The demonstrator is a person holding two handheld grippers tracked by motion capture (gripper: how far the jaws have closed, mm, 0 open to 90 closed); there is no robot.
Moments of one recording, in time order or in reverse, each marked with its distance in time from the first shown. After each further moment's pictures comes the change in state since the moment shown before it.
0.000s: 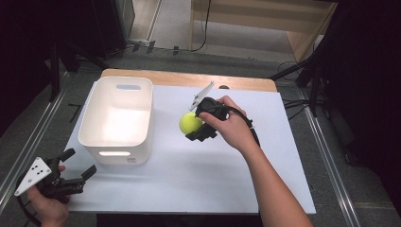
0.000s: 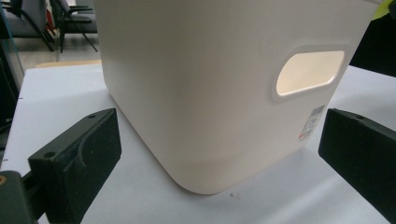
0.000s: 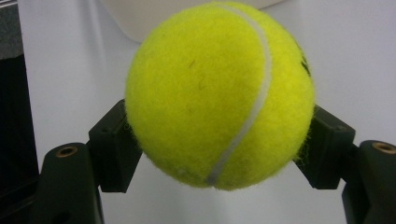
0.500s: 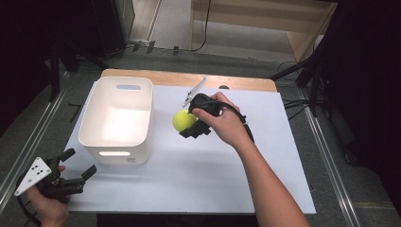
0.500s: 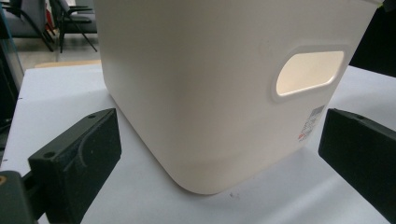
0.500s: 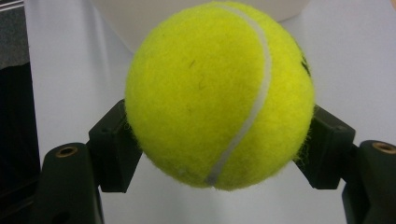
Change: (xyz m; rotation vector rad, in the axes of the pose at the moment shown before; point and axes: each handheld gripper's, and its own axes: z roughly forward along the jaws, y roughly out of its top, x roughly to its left) left arm 0.000 0.000 0.000 -0.001 0.000 -0.002; right arm 0.000 0.019 0.003 -0.004 0.012 -0.020
